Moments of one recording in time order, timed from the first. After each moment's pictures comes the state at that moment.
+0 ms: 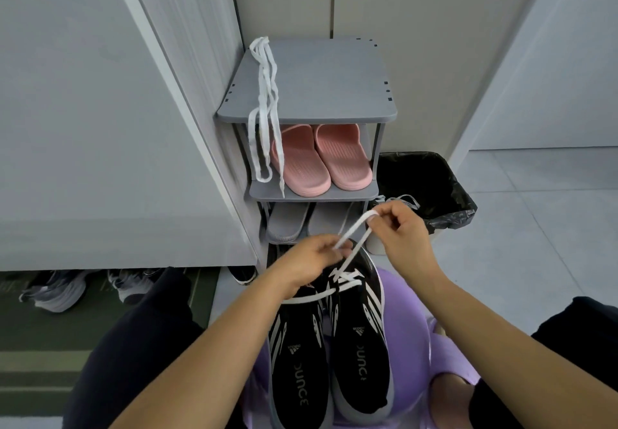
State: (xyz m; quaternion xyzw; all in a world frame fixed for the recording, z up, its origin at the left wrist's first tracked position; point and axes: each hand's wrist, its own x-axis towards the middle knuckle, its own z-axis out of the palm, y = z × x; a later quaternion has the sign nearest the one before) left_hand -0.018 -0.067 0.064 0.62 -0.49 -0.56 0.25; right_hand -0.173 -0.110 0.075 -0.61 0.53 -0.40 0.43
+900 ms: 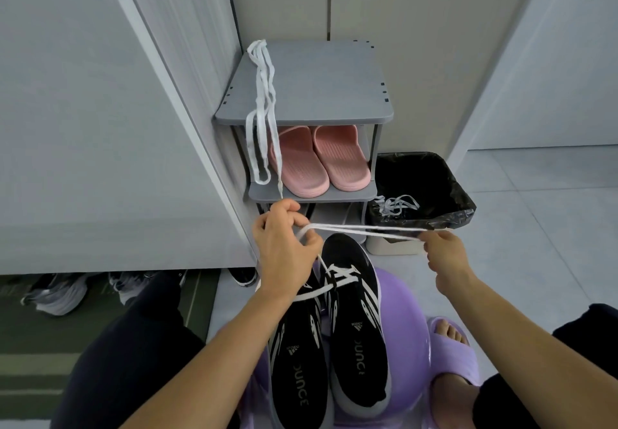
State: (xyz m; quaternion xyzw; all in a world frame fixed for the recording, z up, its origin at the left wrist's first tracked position) left_hand -0.020 -0.056 0.065 0.73 -0.50 -0.12 0.45; right_hand -0.228 -0.136 0.034 -0.36 0.71 -0.34 0.49
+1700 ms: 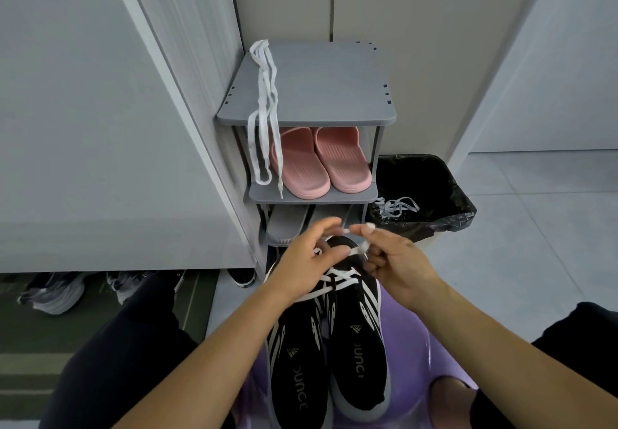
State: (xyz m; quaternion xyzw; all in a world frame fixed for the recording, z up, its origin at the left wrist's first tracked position) left_hand -0.020 -0.055 0.071 0.60 -0.56 -0.44 0.36; right_hand -0.172 -0.096 0.075 -0.34 0.45 -0.35 0.75
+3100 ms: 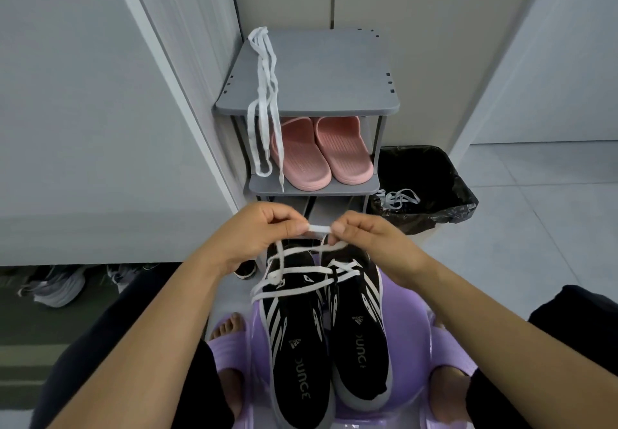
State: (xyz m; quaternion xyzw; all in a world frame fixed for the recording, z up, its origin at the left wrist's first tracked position) left_hand 0.028 -0.047 0.142 0.61 -0.55 -0.49 0.29; right_hand -0.158 -0.097 0.092 -0.63 0.34 -0.24 0.65
